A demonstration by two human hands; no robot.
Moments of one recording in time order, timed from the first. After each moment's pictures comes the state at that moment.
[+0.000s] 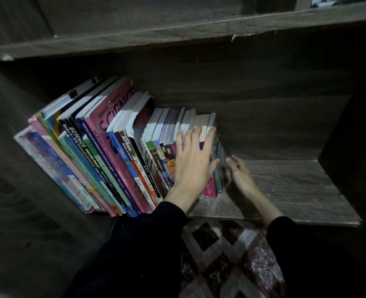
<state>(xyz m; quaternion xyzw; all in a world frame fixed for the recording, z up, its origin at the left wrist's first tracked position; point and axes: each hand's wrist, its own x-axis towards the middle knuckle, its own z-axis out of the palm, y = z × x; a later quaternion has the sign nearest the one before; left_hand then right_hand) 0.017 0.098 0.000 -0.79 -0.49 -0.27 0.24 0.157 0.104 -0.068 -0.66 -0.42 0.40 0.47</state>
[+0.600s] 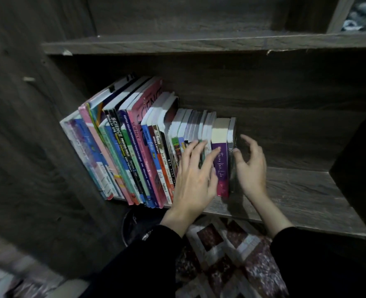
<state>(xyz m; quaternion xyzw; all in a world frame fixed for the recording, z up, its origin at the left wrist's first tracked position) -0.030 0.047 -0.008 -0.78 -0.45 -0.43 0.06 0.113 0.071 -0.009 -0.63 -0.51 0.15 0.57</state>
